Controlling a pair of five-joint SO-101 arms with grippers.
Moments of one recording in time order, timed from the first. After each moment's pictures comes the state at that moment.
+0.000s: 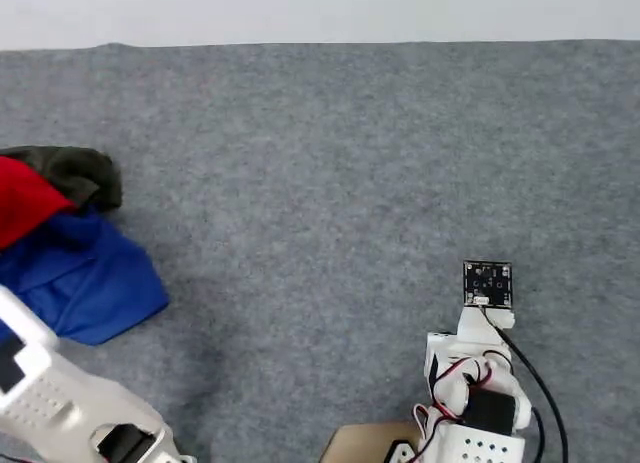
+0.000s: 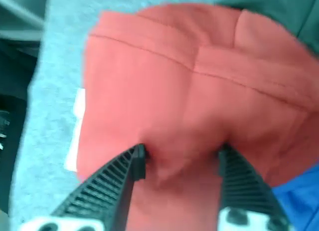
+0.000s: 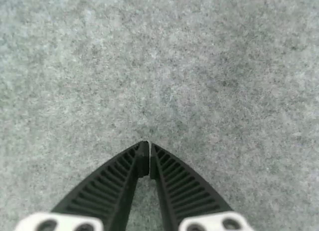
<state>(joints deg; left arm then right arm) -53.5 20.5 -28.8 78.1 -37.3 9.2 -103.2 94.7 75.7 6.2</state>
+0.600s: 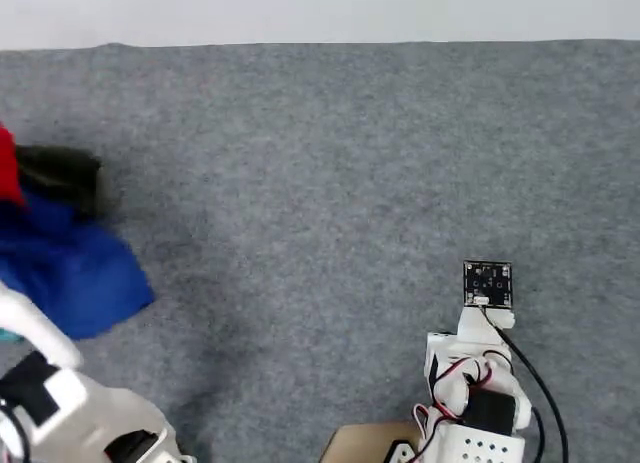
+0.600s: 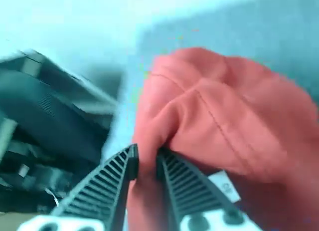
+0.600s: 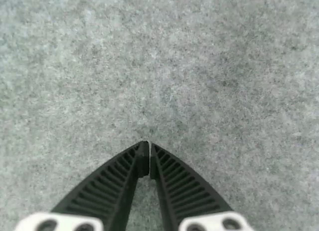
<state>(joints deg) -49.4 3.5 -36.3 73.5 -33.4 9.2 -103.2 94.7 75.7 6.2</state>
